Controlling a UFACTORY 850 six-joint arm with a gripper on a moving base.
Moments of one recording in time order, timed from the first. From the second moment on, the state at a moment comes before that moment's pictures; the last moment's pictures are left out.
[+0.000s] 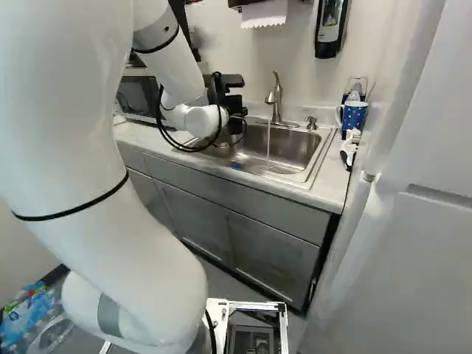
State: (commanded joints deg) arm -5.4 -4.1 -42.8 3.7 42.0 0.0
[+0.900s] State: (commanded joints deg) arm -11.3 -6.0 -38.8 3.7 44.1 0.0
